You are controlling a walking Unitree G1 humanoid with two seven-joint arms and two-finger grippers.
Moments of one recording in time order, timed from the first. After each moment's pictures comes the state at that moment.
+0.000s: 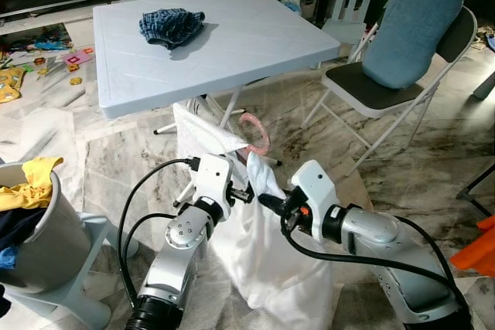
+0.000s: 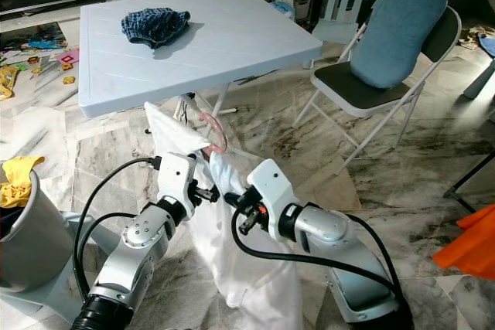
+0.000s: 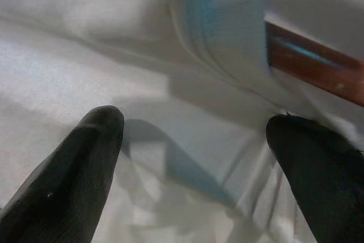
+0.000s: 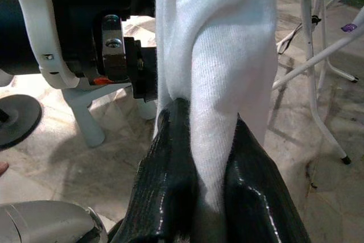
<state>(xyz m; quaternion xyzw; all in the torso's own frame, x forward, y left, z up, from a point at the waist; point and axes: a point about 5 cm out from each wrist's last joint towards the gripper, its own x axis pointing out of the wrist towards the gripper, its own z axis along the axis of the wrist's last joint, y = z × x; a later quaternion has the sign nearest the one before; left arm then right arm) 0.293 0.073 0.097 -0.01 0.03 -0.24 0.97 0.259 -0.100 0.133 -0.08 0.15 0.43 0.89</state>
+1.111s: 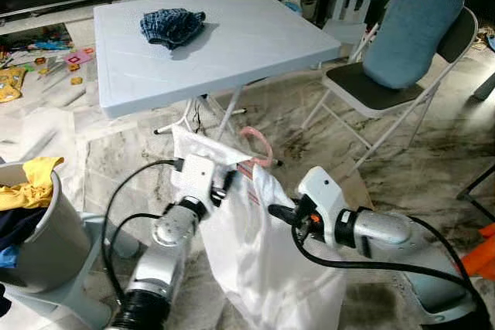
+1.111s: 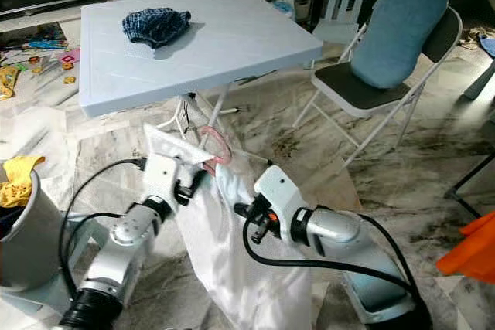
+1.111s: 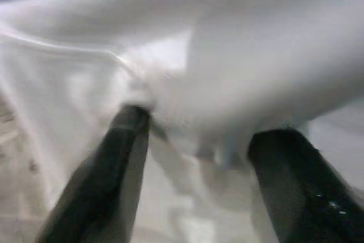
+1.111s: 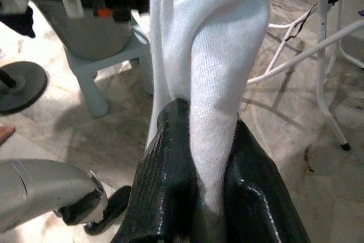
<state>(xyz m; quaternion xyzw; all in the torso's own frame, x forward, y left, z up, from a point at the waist) 0.305 0.109 0.085 0.04 0.06 -0.15 0.99 0.255 -0.120 0.129 -0.12 0.18 0.44 0.87</state>
